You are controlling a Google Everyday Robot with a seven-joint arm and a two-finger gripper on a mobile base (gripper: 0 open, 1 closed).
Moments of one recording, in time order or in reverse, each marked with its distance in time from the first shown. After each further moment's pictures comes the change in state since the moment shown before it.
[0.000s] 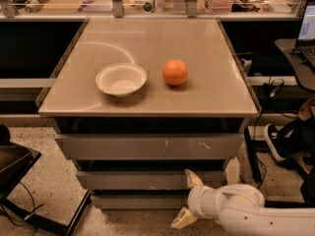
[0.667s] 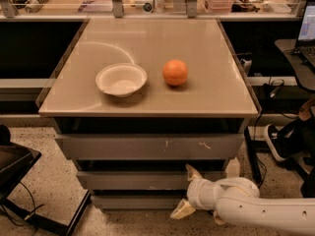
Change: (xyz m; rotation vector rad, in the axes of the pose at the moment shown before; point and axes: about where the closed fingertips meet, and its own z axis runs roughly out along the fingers) arm 0.012 -0.026 0.027 0.014 -0.004 0.034
